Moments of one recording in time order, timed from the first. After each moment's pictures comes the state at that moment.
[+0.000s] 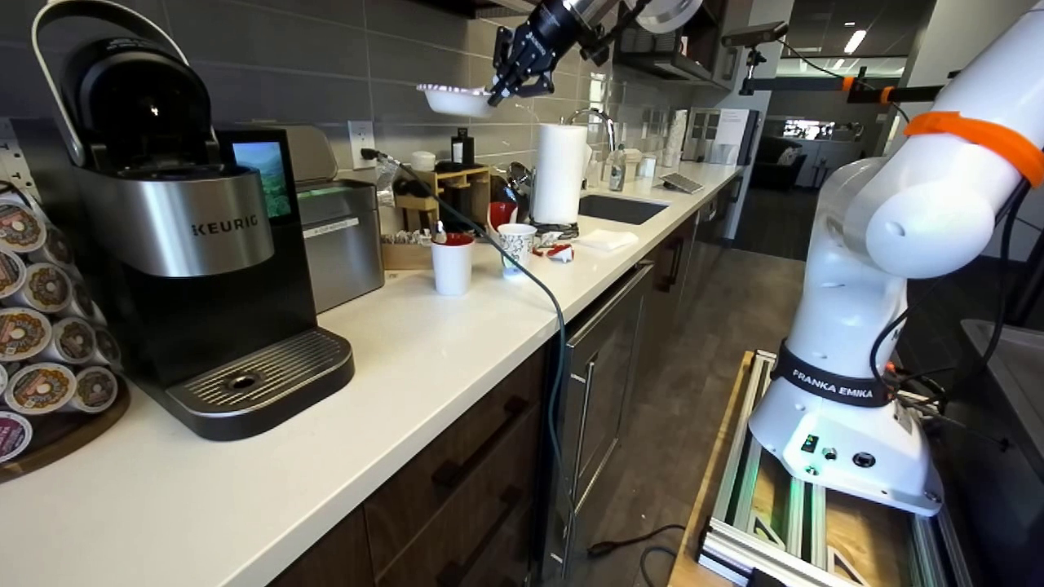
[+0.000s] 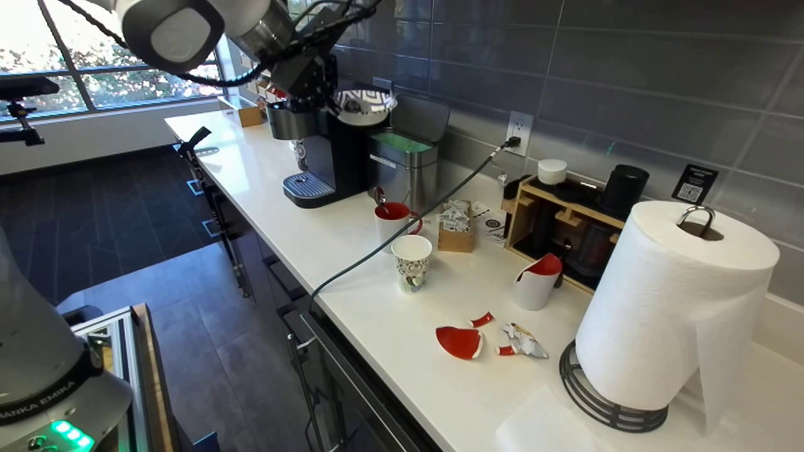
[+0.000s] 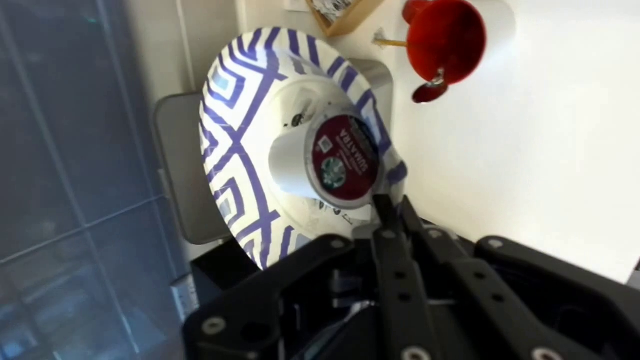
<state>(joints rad) 0.21 -0.54 -0.17 -2.48 0.22 2.68 -1.83</state>
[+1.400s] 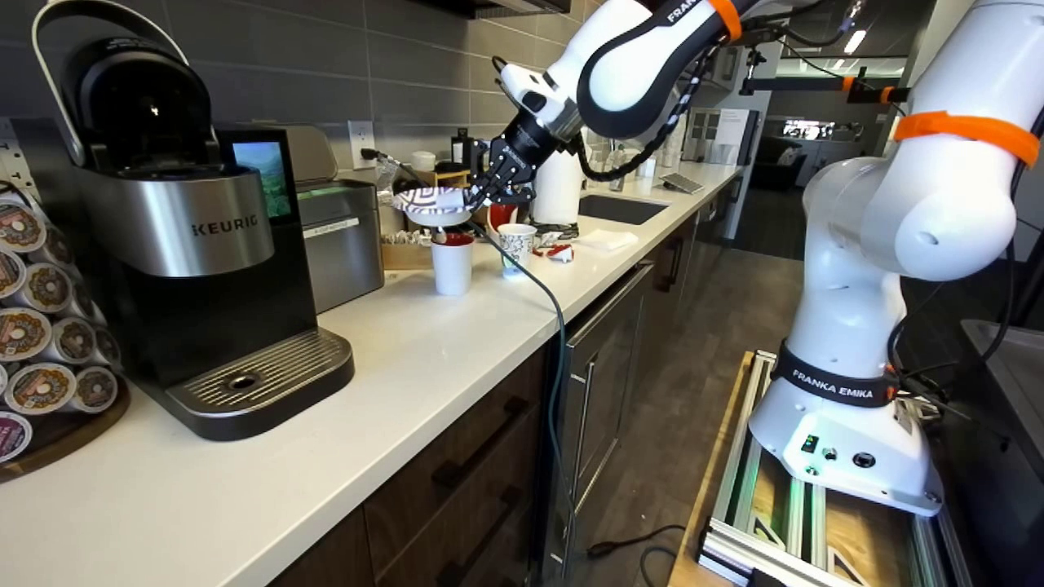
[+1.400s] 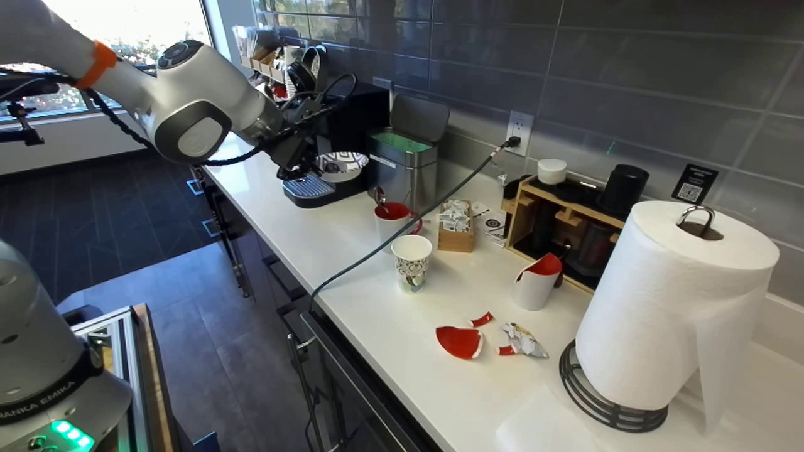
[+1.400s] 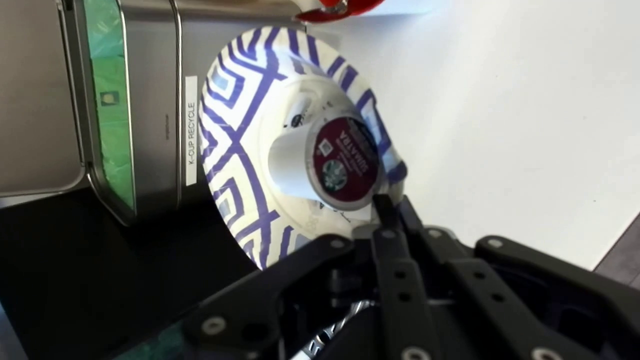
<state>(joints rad) 0.41 -0.35 -0.19 -2.73 0.15 3.10 -1.86</state>
